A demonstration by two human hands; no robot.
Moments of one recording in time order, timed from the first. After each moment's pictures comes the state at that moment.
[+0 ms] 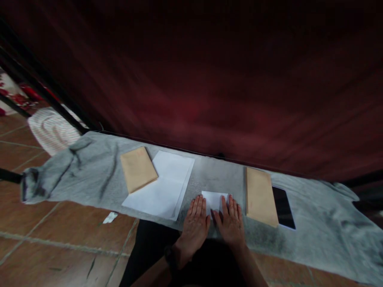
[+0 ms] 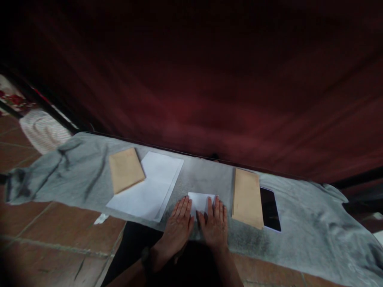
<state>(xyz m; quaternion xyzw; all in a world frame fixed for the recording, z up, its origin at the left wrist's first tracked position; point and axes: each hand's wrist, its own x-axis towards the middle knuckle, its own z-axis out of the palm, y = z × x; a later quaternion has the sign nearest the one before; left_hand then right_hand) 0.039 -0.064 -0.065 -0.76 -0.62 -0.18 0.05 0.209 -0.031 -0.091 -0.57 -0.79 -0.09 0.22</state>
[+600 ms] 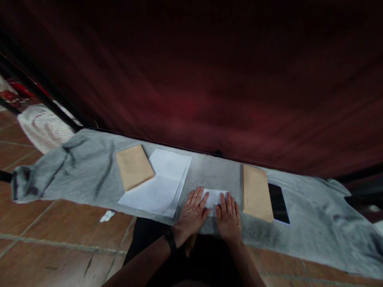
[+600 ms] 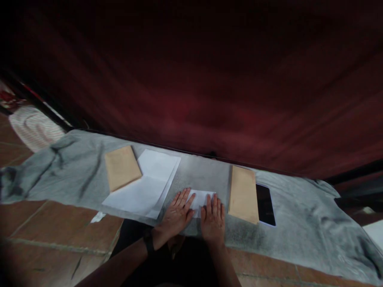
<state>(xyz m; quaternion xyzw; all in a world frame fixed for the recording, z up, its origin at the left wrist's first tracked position) 0.026 -0.040 -0.060 -0.81 -0.56 -0.16 0.04 0.212 -0.033 -0.094 -0.59 -0.78 -0.08 0.22</state>
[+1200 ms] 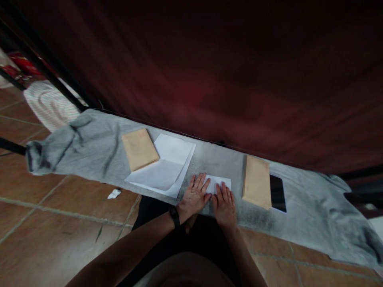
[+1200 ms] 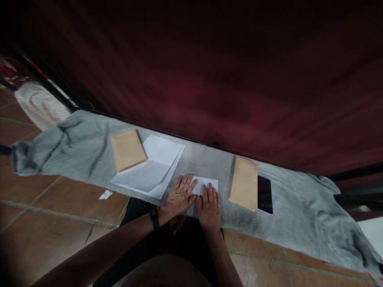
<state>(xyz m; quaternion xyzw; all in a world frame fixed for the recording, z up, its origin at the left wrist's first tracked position) 0.028 -0.042 -0.055 -0.81 -0.57 -0.13 0.01 0.206 -0.050 -0.083 -0.54 -0.81 -0.02 0.22</state>
